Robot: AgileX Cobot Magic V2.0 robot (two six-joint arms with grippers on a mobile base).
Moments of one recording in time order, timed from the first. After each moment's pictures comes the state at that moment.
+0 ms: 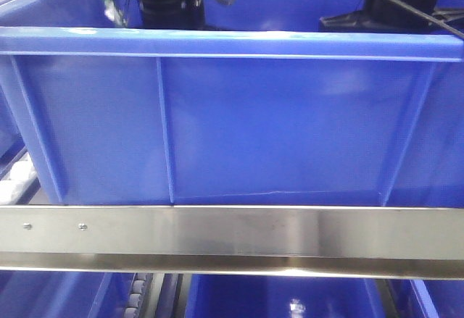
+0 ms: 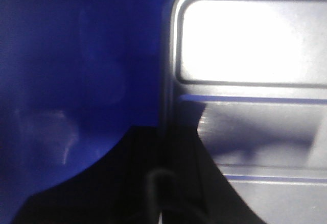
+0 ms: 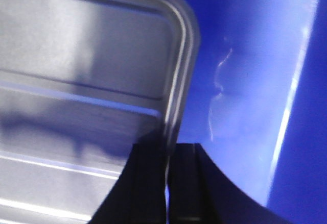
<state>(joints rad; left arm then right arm) -0.63 2.05 -1.77 0.21 0.93 -0.63 0.27 1.87 -1.54 -0.07 0.96 0.23</state>
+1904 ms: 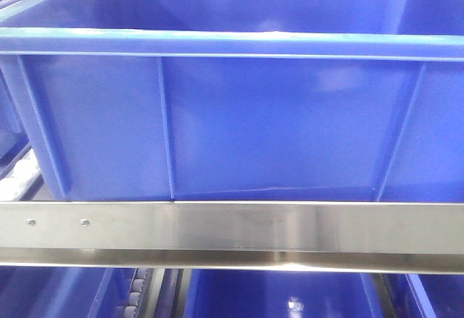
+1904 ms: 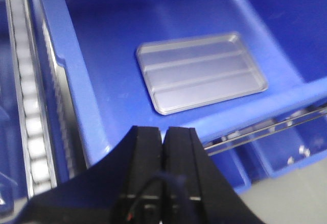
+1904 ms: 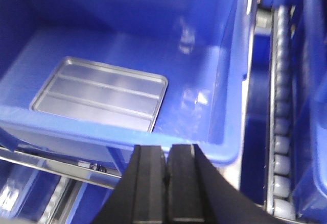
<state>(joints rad) -0.70 0.70 -0.82 0.22 0.62 -0.36 0.27 0.39 -0.73 -0.08 0.75 0.16</state>
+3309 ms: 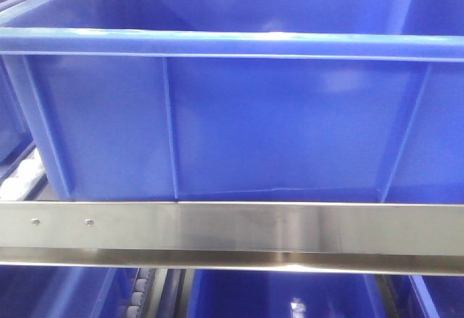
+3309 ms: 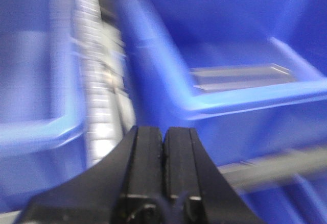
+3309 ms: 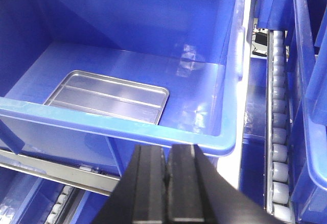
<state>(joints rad) -0.31 0.14 -0.31 -0.01 0.35 -0.03 0.27 0.23 -0.64 -0.08 0.75 0.15</state>
